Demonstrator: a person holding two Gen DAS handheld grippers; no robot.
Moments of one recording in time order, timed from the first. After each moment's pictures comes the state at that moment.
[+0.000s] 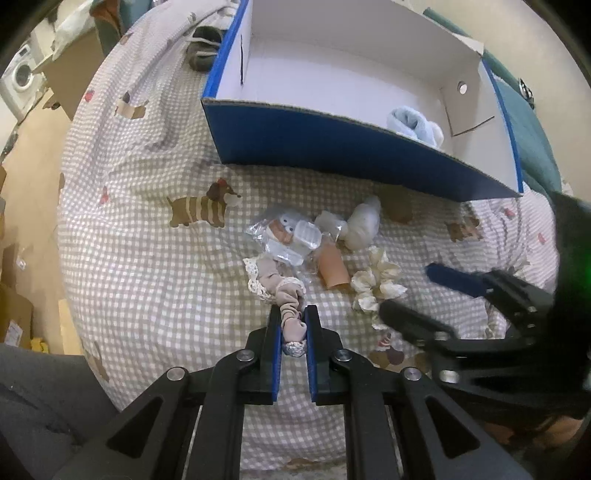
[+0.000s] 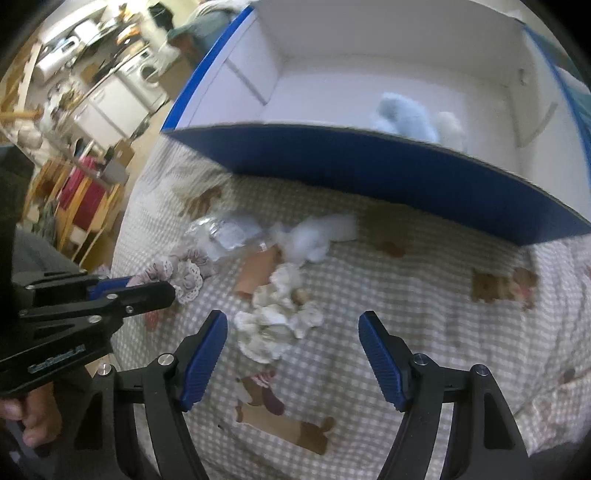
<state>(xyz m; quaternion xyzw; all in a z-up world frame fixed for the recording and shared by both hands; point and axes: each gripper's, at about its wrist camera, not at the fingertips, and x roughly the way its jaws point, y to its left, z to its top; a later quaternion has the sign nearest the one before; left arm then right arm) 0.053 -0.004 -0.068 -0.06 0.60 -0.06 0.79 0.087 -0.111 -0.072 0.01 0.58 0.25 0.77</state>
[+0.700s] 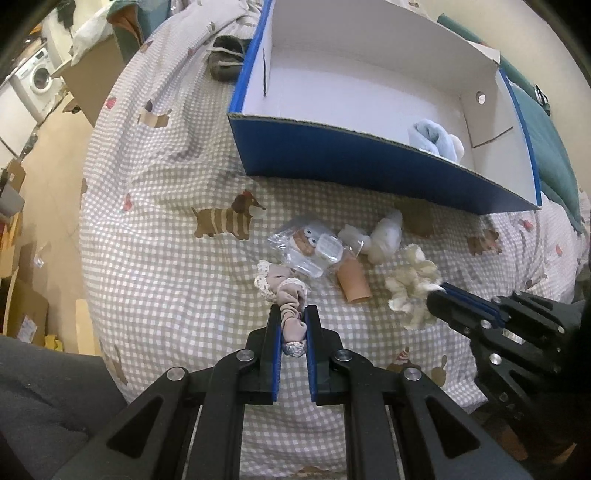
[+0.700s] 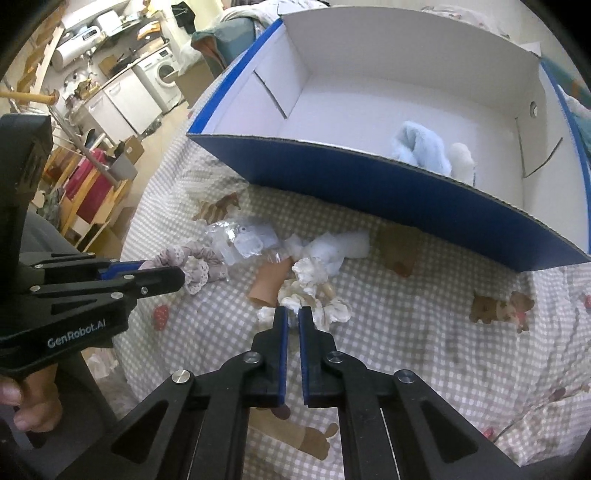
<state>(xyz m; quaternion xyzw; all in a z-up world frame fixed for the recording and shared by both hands) 0.061 0.006 -0.069 -0.04 0.59 -0.02 0.80 0.074 -0.113 -0.051 0.00 0.54 0.26 0.80</state>
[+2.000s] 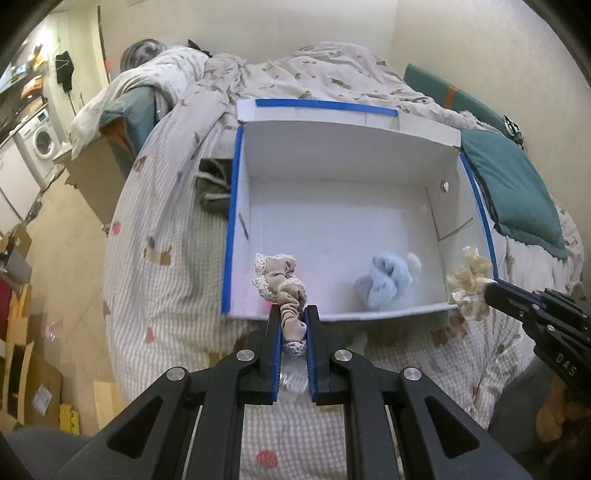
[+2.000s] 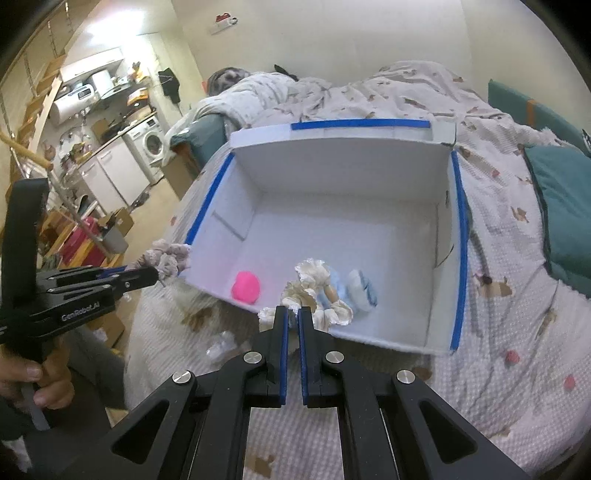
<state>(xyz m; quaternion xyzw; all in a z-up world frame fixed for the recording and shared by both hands) 0.117 -0.015 0.030 0.00 0.47 -0.04 0.88 0.116 -0.200 0.044 0.05 0.43 0.21 0.87</state>
